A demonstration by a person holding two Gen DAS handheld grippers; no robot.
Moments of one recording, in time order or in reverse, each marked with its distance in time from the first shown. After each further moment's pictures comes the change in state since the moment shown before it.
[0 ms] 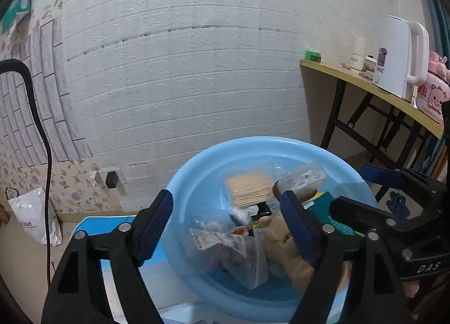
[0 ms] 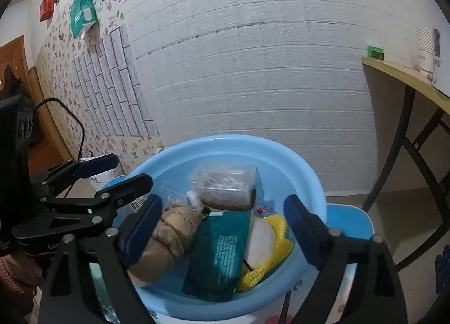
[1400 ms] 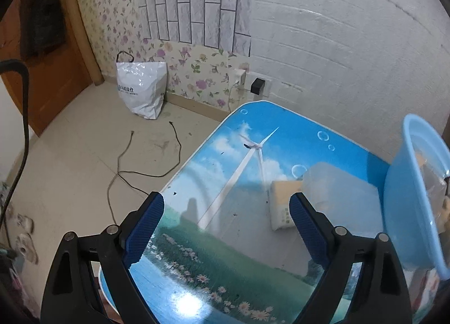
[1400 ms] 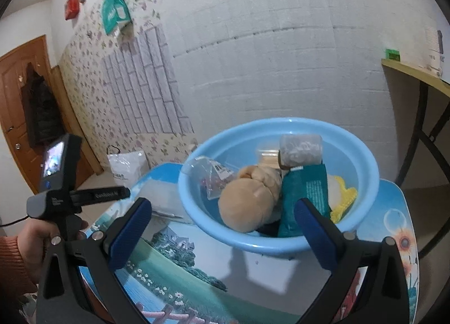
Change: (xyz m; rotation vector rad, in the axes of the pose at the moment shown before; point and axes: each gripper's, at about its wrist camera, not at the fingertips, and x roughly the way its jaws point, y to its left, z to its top) left arm -0.037 0.154 -0.102 -0.534 0.322 0.562; right arm -0.038 0.068 -0.047 -0.033 -0.051 0.147
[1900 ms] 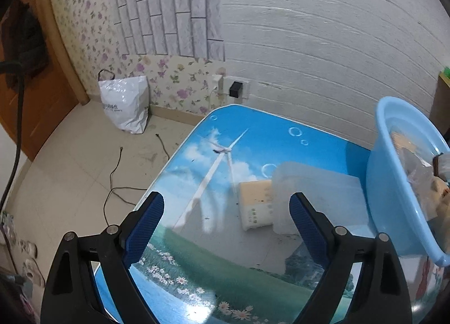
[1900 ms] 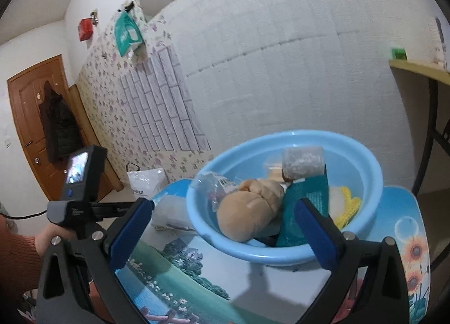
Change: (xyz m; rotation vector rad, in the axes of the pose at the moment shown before) left arm -0.007 -0.030 0.002 0.109 -0.029 -0.055; right arm -0.005 -0.024 0.001 0.066 -0.055 0.092
